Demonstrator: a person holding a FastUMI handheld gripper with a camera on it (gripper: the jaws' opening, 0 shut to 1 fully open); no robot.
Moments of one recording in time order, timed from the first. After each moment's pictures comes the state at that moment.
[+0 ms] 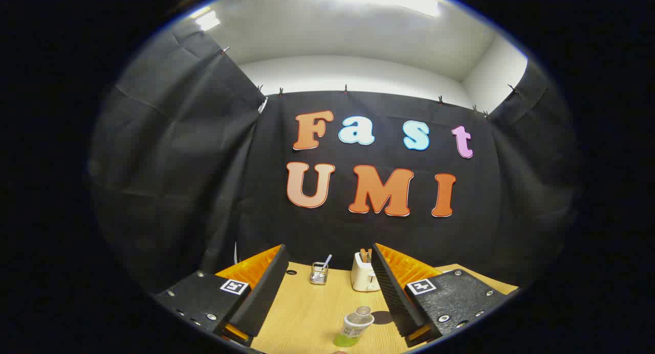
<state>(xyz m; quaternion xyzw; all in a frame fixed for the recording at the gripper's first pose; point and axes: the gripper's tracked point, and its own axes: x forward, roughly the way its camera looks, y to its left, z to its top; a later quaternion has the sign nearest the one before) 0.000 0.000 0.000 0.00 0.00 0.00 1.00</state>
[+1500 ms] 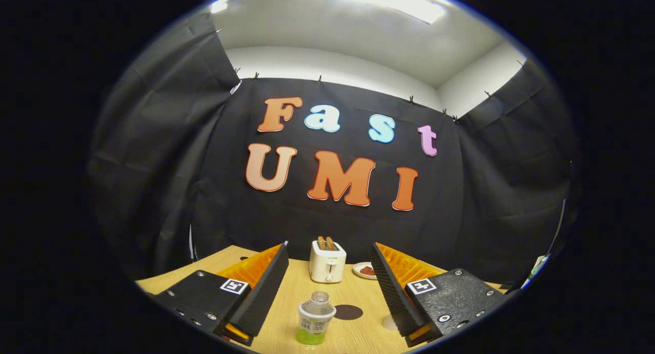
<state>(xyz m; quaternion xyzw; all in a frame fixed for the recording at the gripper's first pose) 0.007 -0.067 -0.101 -0.07 0.03 -0.13 0.99</state>
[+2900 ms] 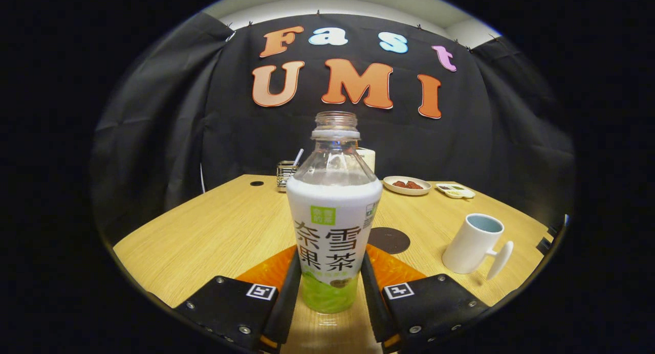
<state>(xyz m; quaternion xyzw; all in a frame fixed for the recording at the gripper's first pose) 0.030 -0.056 -0.324 0.03 0.22 -0.06 0.97</state>
